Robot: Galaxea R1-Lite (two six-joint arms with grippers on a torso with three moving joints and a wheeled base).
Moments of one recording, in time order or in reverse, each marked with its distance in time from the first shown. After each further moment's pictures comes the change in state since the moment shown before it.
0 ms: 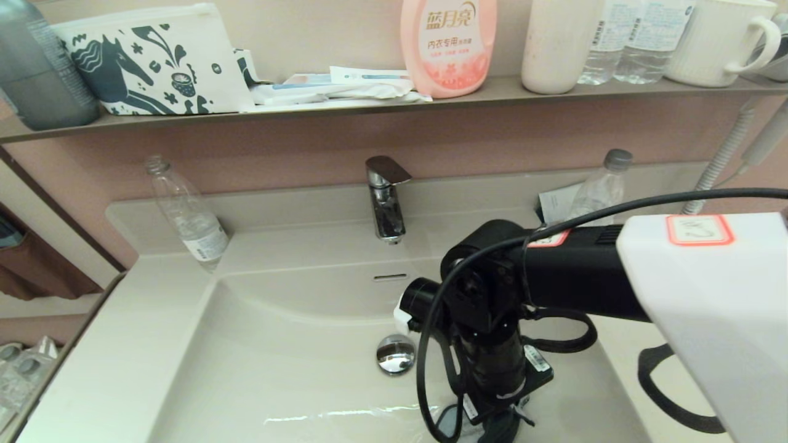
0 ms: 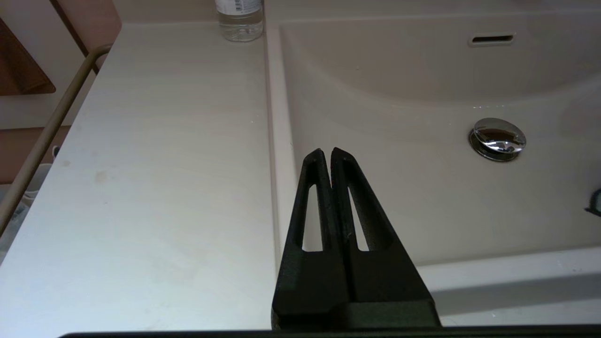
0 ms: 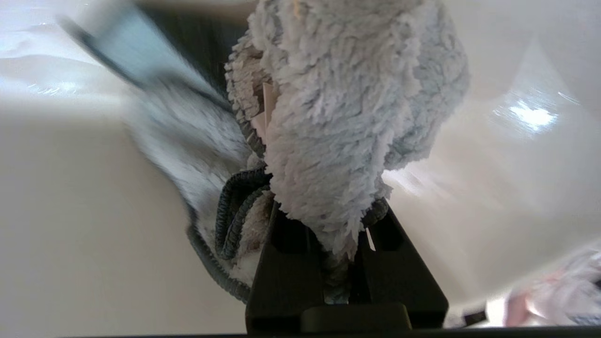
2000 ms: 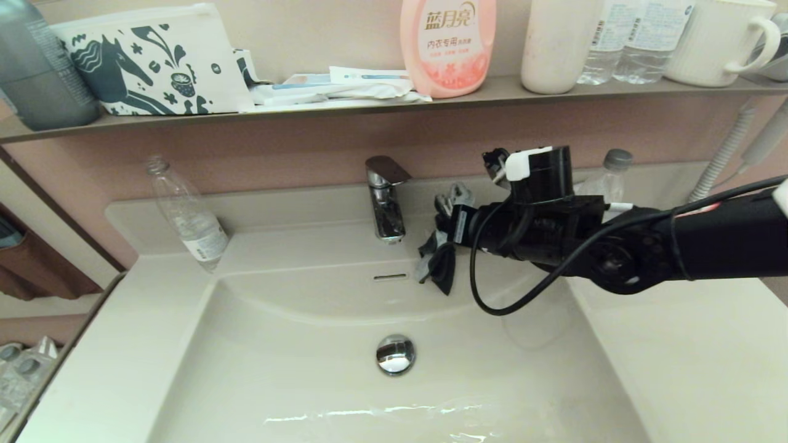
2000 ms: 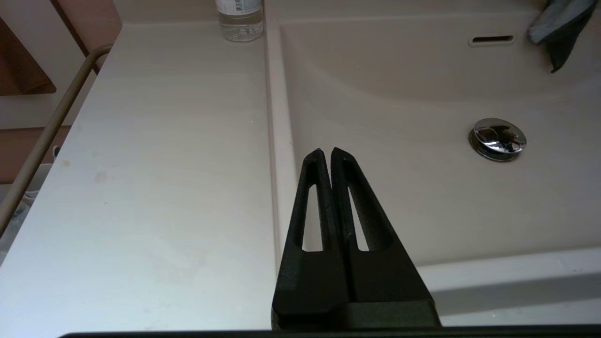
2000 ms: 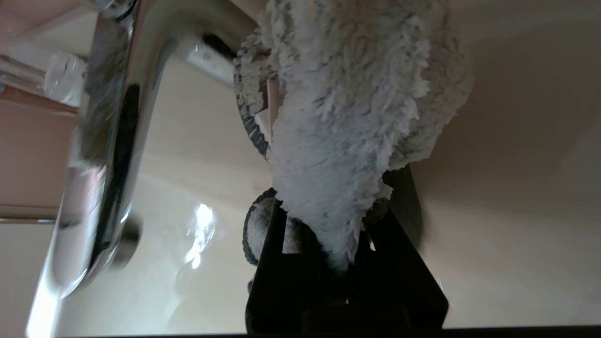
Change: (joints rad) left arm 0.000 0.000 0.000 0.000 0.000 0.000; right arm -0.277 -0.248 0.498 -1.604 0.336 -0.034
